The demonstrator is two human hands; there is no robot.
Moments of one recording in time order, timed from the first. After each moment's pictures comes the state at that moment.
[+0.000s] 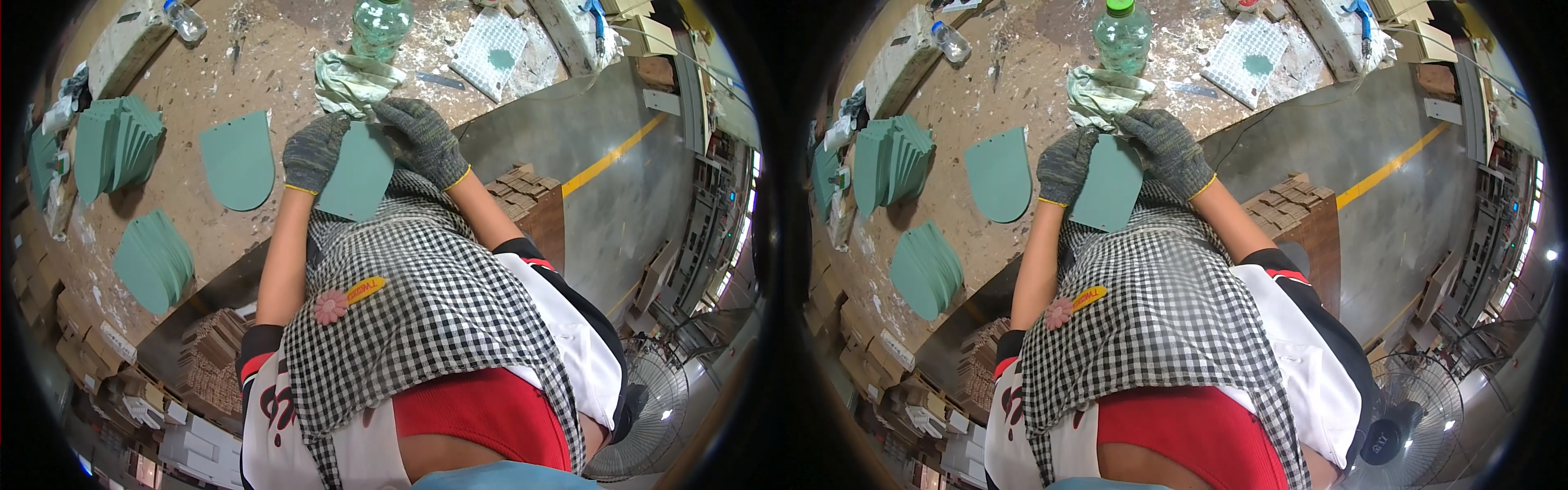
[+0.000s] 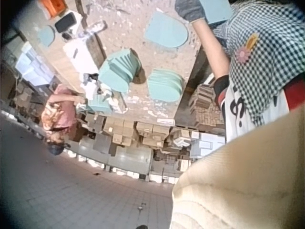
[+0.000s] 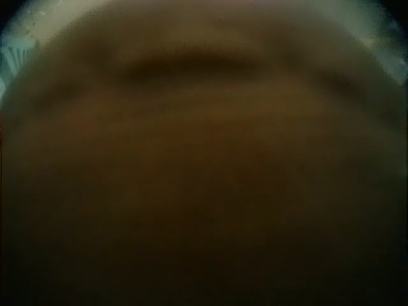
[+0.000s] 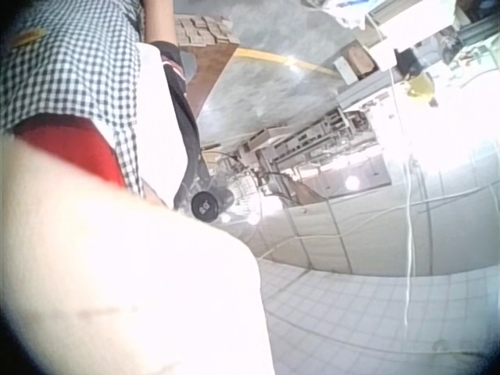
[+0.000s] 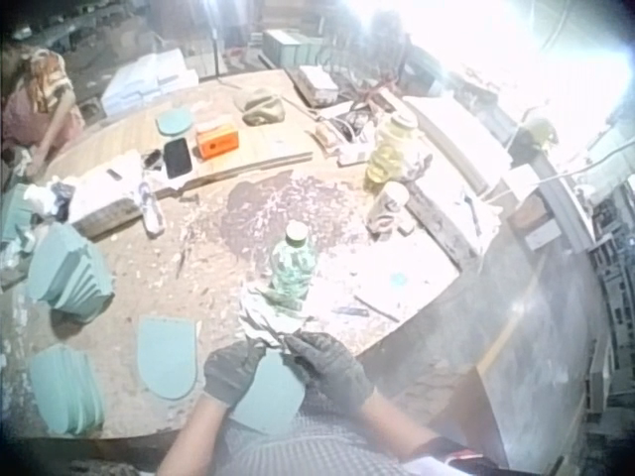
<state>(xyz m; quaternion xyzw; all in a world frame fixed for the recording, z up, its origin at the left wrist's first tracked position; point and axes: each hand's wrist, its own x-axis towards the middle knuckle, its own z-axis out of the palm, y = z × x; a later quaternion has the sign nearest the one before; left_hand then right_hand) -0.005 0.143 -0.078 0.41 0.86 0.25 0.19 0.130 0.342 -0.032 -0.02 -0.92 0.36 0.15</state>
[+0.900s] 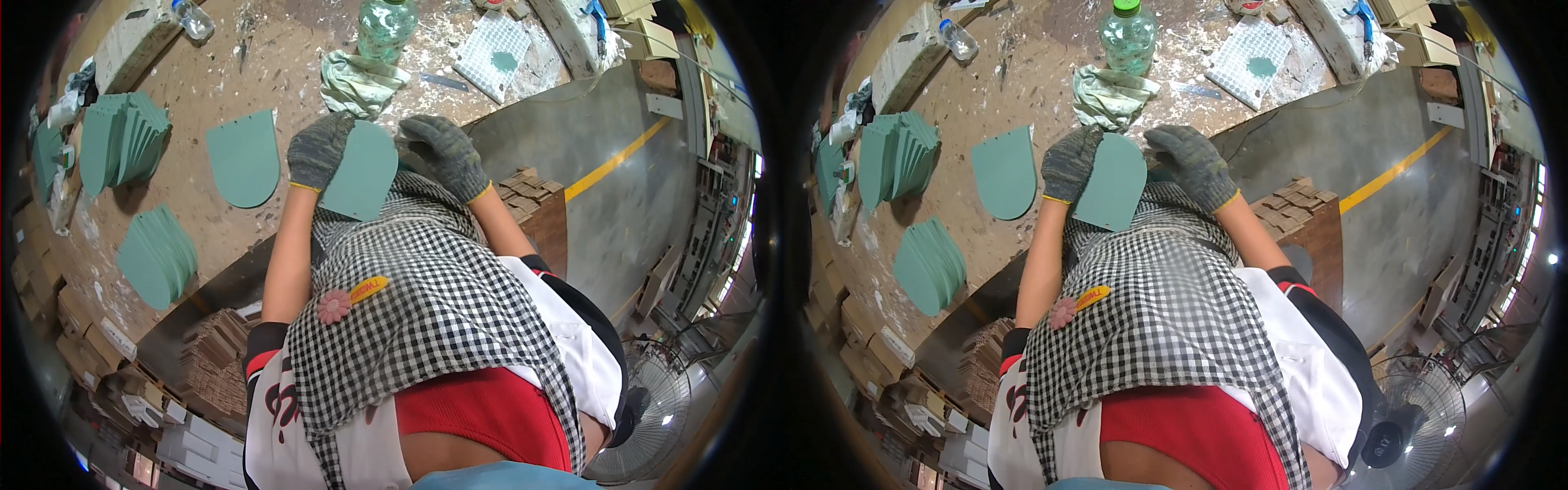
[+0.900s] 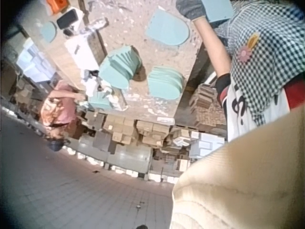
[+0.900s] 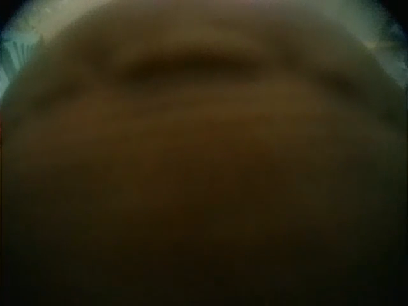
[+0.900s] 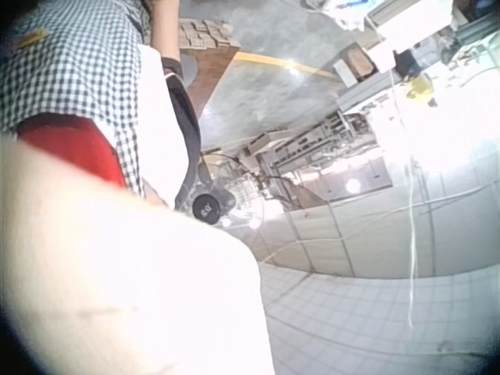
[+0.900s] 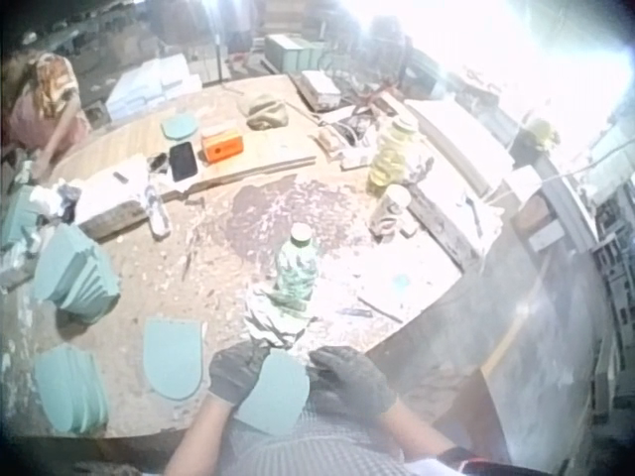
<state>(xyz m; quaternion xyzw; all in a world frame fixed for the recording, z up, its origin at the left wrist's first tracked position) -0.008 0.145 -0.079 0.39 0.87 0.23 0.21 0.169 0.340 -0.014 -0.10 -0.91 0.38 0.11</state>
